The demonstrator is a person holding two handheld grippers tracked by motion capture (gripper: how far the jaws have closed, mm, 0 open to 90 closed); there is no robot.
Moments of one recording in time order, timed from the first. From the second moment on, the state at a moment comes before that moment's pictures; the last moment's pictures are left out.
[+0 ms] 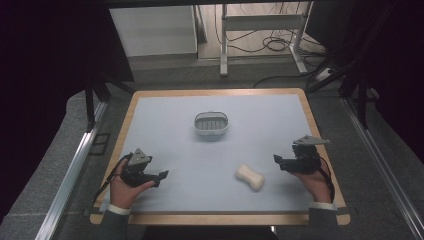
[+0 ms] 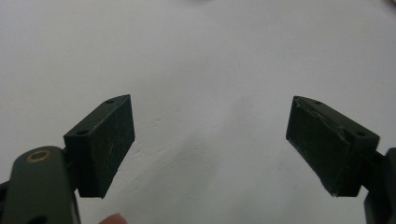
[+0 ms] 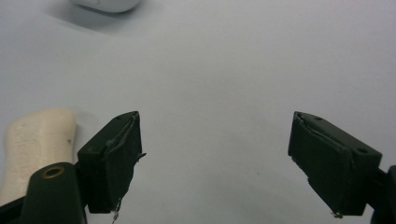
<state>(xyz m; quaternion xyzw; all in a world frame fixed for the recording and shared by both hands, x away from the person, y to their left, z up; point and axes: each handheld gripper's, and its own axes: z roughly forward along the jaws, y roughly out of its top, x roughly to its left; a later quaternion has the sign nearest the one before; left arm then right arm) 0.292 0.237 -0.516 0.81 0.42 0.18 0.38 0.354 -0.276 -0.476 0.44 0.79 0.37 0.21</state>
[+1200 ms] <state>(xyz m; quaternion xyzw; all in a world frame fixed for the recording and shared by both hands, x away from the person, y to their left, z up) 0.288 0.238 -0.522 0.81 0.43 0.16 0.36 0.348 -0.225 -0.453 0.38 0.86 0.31 0.14</state>
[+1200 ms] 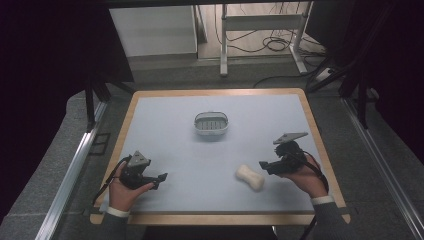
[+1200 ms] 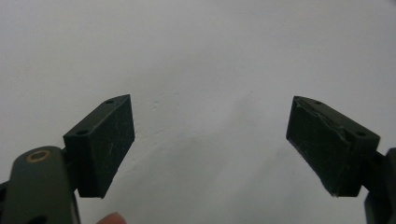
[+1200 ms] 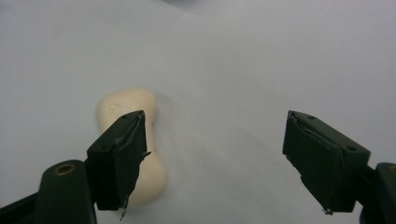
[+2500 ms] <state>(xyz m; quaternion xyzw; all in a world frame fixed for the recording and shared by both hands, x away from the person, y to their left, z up) 0.287 0.241 -0.522 0.81 0.43 0.17 0.37 0.348 -0.147 -0.492 0.32 0.93 0.14 0.08</state>
